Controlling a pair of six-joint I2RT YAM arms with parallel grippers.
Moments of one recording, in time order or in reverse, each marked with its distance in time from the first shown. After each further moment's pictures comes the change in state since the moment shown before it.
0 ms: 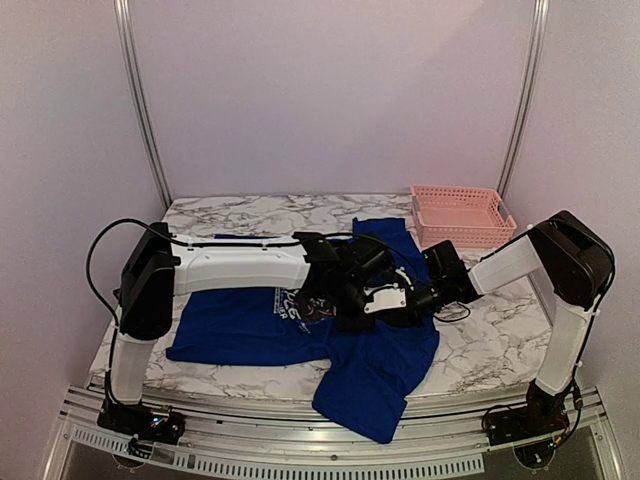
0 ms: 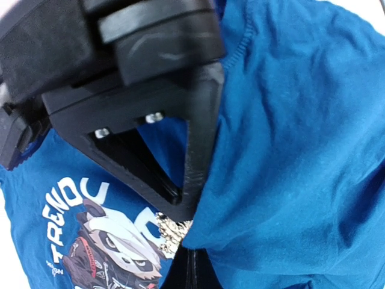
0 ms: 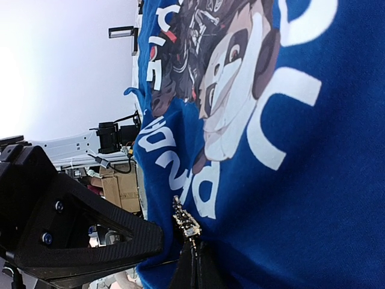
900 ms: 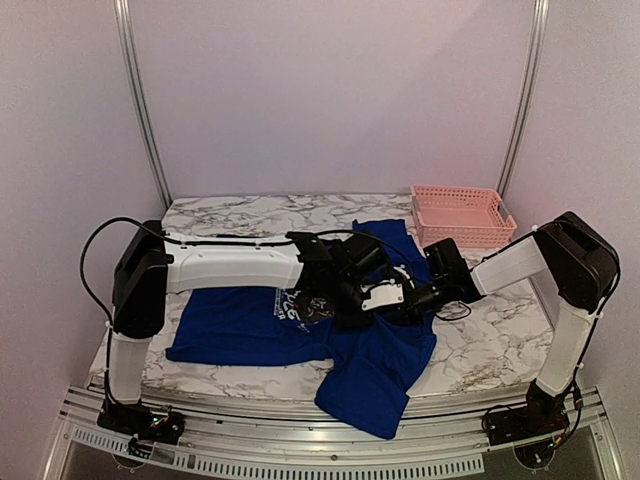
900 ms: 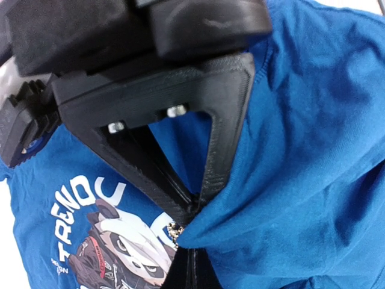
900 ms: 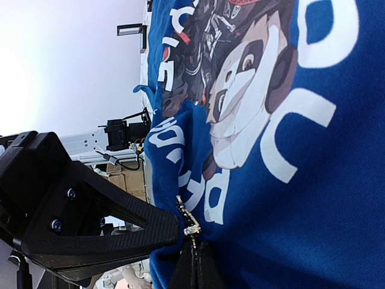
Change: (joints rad) left arm 0.009 -0.037 -0.060 0.065 0.015 -0.014; right arm 0.006 -0.035 -0.013 0.028 -0.028 0.048
